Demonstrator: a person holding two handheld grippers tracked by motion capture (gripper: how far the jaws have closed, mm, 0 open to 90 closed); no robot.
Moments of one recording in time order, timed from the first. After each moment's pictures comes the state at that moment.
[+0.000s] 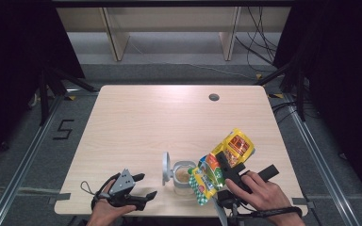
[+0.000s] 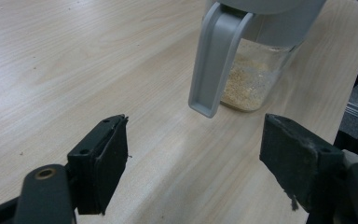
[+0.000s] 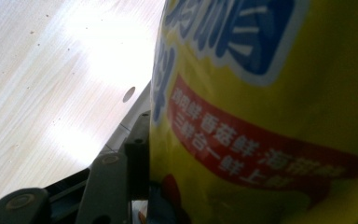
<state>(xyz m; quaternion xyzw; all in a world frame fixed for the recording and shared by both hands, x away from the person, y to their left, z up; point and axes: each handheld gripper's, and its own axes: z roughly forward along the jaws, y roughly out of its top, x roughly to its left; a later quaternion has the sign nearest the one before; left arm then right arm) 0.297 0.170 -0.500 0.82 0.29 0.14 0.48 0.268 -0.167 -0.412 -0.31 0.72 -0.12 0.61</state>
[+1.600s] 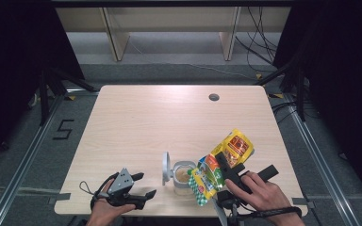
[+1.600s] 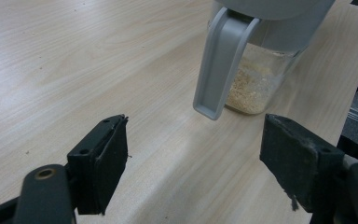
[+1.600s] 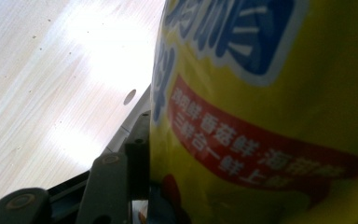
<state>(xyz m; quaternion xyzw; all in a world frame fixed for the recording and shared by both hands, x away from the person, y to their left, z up) 0.298 0.172 -0.499 0.81 0.30 0.14 0.48 0.269 -0.166 -0.412 -0.31 0.72 -0.11 0.61</state>
